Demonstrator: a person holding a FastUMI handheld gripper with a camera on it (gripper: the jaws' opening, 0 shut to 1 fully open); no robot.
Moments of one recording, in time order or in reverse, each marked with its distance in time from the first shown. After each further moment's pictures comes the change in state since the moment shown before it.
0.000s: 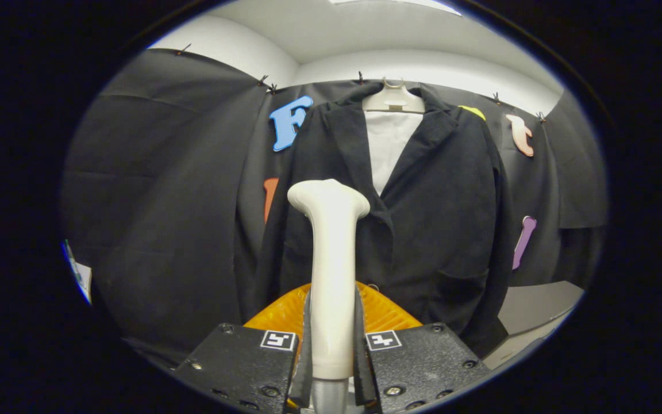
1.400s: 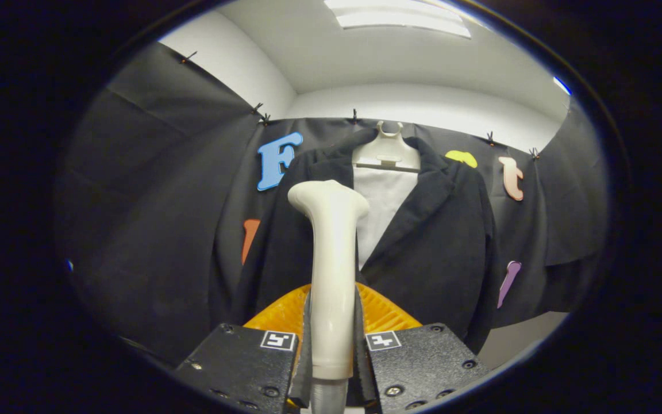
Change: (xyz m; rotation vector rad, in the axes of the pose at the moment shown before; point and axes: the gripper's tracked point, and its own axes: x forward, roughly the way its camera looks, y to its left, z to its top) arm 0.029 -0.019 0.089 -0.066 -0.224 -0.087
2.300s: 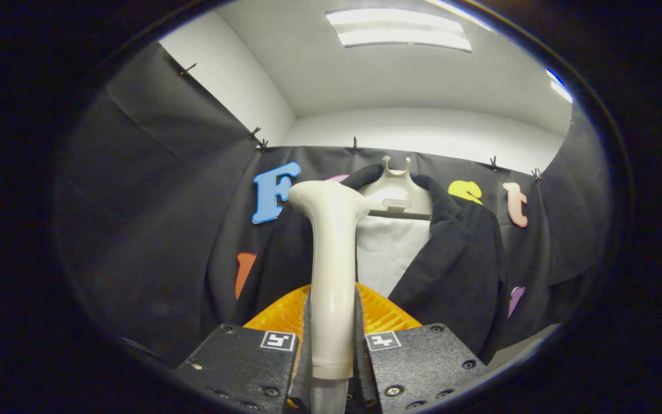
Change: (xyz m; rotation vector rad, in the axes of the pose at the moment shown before) arm 0.048 0.007 0.067 -0.014 -0.166 -0.003
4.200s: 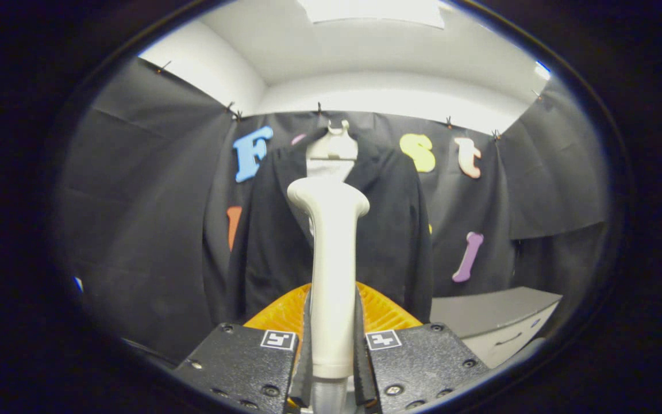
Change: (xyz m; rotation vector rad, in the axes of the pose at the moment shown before) arm -0.170 -0.045 -0.010 0.086 0.177 -0.104
